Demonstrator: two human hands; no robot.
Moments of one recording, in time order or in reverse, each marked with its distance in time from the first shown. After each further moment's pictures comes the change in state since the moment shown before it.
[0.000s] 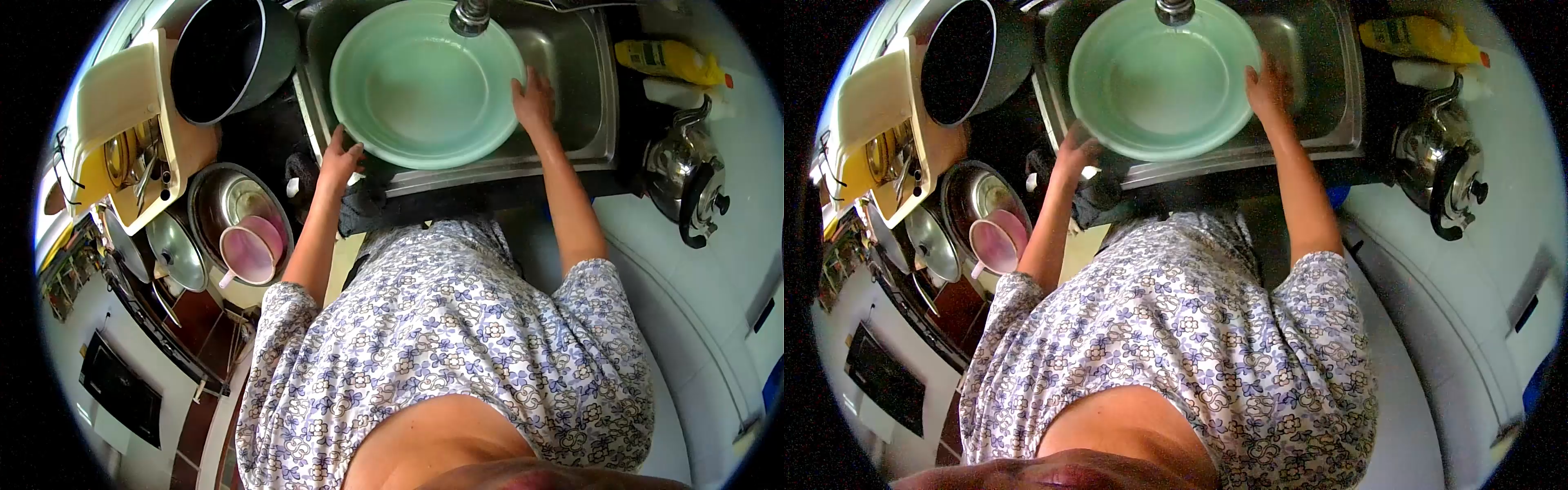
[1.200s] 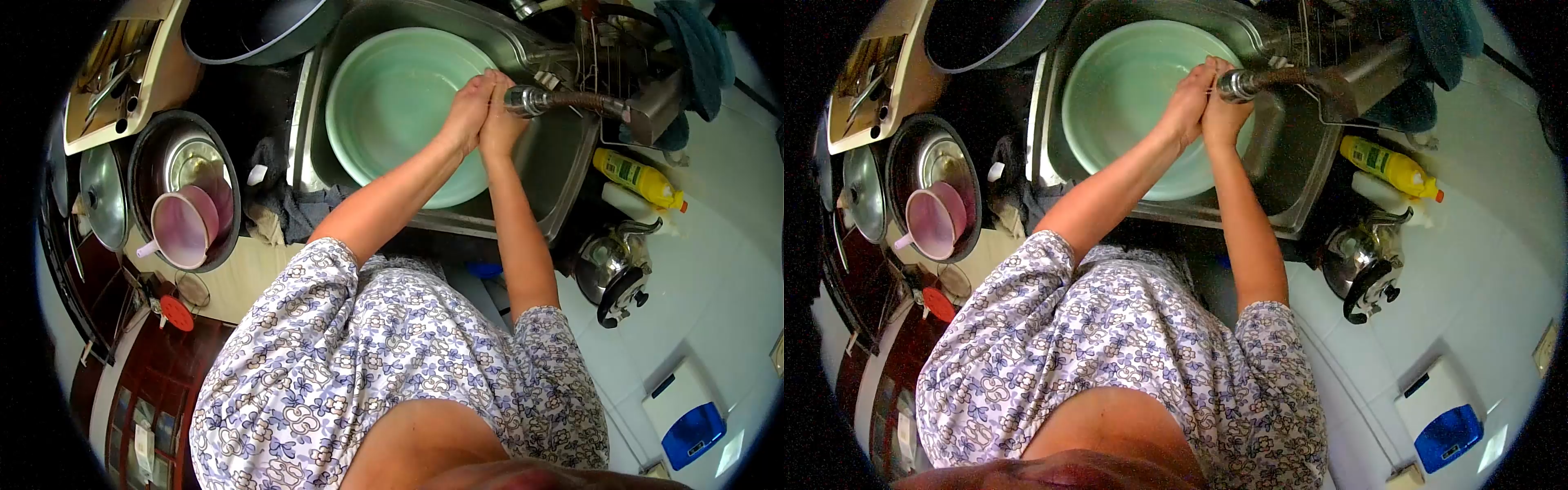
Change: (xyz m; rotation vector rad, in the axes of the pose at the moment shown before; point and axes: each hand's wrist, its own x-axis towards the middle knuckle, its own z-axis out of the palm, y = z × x) left_hand 0.066 0.170 0.157 -1.232 -0.174 0.098; right_hand 0.030 -0.169 -0.015 0.783 0.092 -0.122
